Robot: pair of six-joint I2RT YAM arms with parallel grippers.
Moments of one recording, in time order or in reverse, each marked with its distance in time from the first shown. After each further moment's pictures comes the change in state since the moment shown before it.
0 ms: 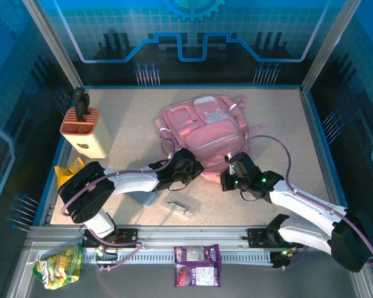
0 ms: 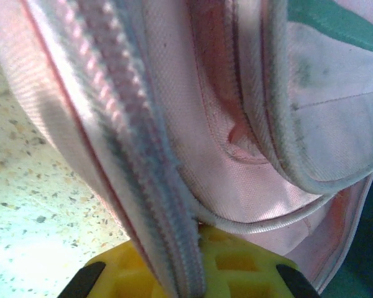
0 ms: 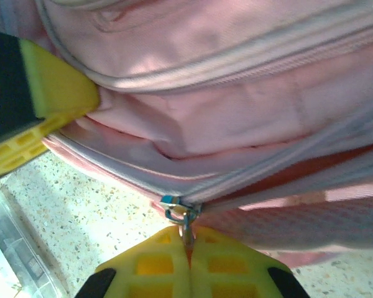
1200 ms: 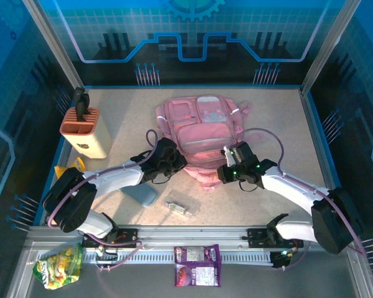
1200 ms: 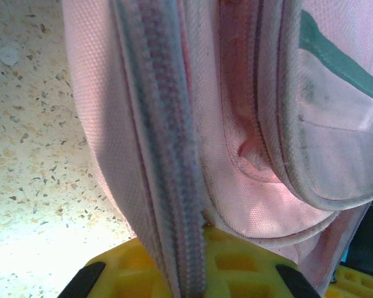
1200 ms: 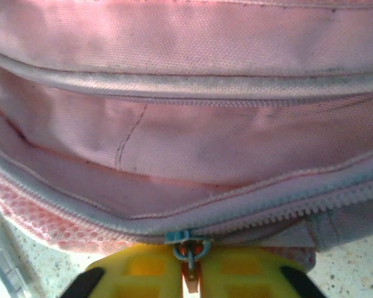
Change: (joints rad) left arm 0.180 -0.133 -0.018 -0.200 0.092 0.229; right arm -0.130 0.223 0.085 0.066 -0.164 -0.185
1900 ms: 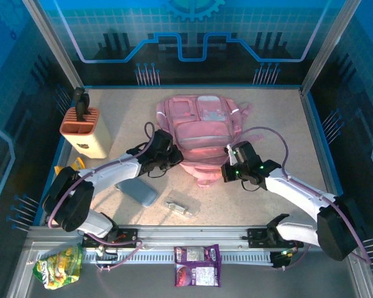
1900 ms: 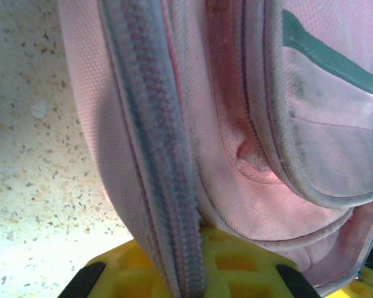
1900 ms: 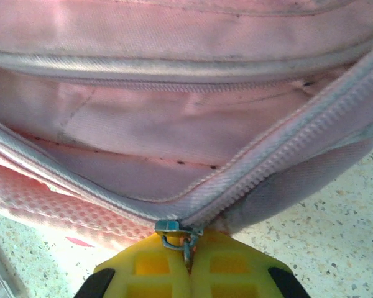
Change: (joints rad) left arm 0.100 0.001 0.103 -0.155 0.068 0.177; right arm -0.010 -0.072 0.008 -0.050 0.078 -0.006
